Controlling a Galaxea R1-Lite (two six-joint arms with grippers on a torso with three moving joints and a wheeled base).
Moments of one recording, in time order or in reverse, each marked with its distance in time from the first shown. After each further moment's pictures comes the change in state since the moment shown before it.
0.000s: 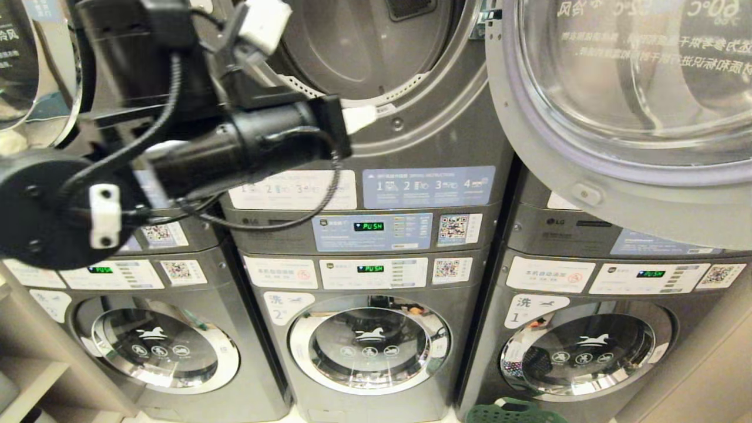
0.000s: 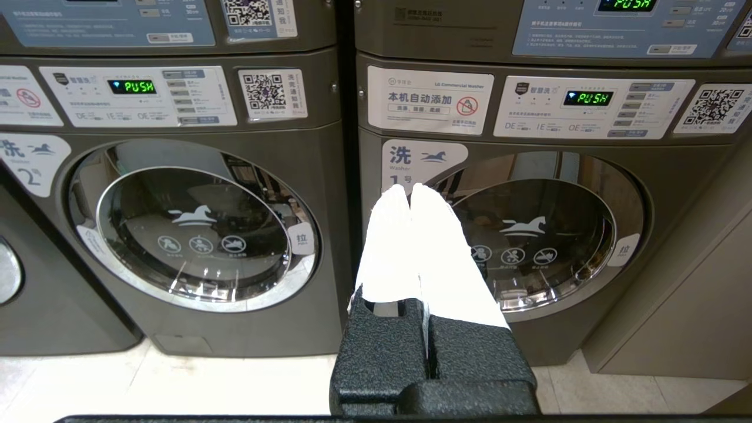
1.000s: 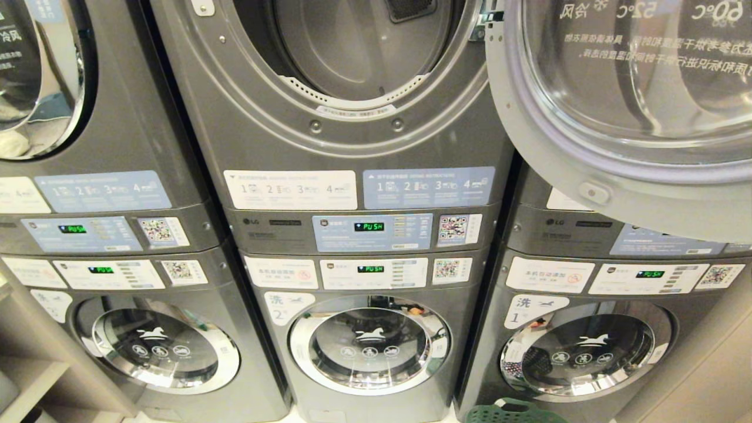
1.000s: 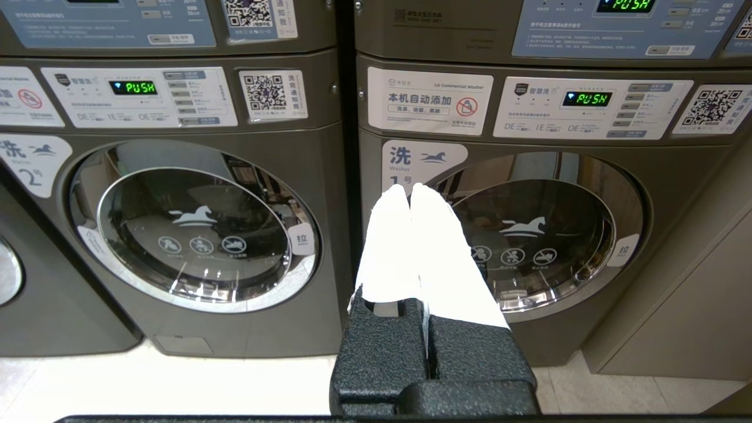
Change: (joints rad) left arm 0.564 -1.052 1.175 0.341 -0.023 0.109; right arm 0.000 0.000 0.000 0.000 0.000 0.000
